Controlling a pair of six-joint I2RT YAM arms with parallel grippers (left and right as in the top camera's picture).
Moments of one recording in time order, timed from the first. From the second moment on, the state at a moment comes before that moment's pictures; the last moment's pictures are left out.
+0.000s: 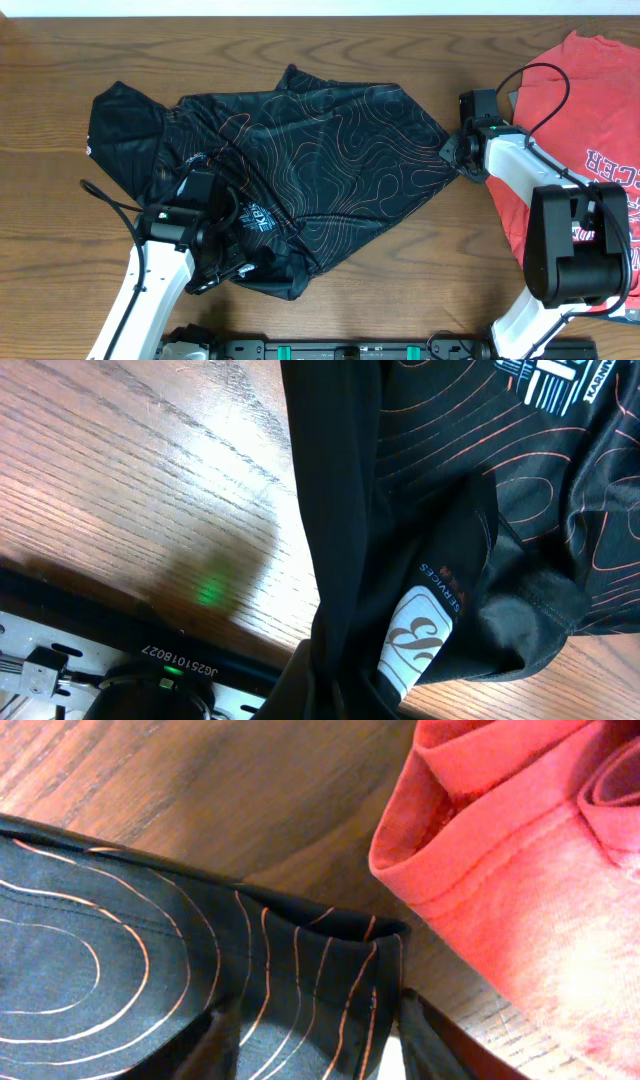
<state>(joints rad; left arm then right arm) -0.18 1.15 0.79 -1.25 0.07 -0.70 0.08 1.89 1.10 -0.47 0.11 0.73</state>
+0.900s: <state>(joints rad) -0.18 1.15 0.79 -1.22 0.11 -0.70 -0.24 1.75 1.11 -0.69 0.12 0.58</state>
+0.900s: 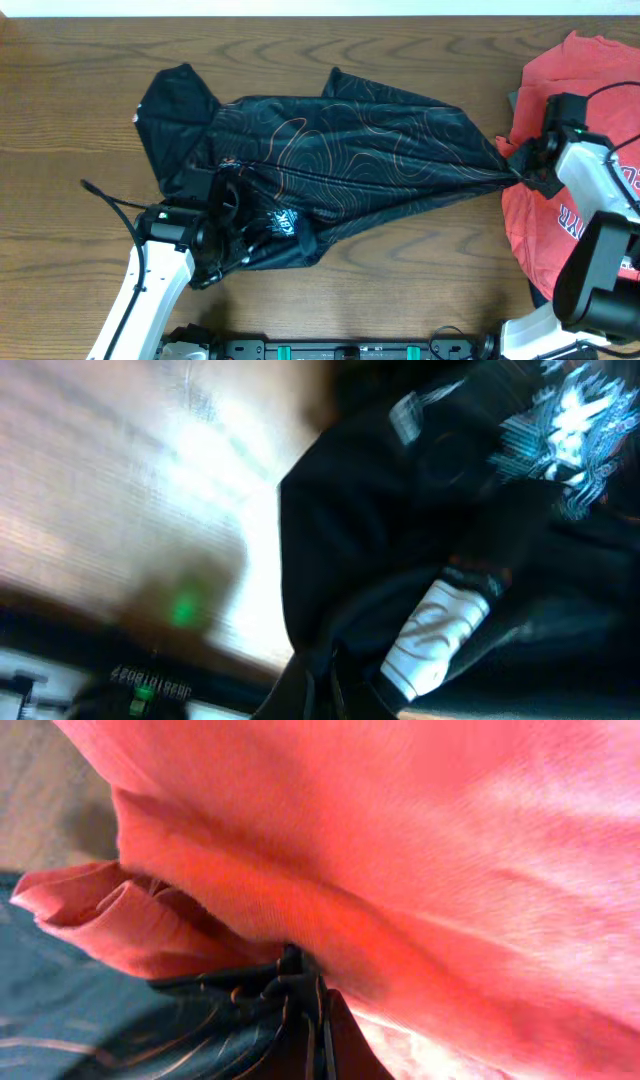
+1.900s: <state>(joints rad) -0.27 1.15 0.64 -1.11 0.28 -0.75 -0.24 1.75 1.11 -0.73 0.12 0.51</state>
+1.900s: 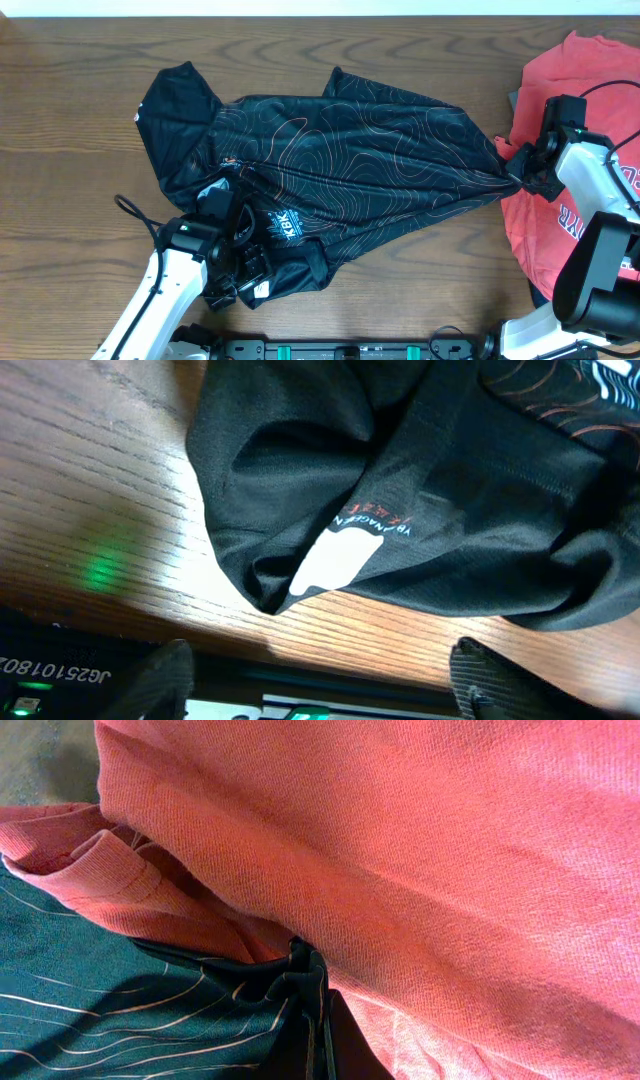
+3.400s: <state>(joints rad) -0.27 1.26 0.50 -0.77 0.21 -0.61 -0.24 1.75 1.11 -0.75 0.12 0.51</state>
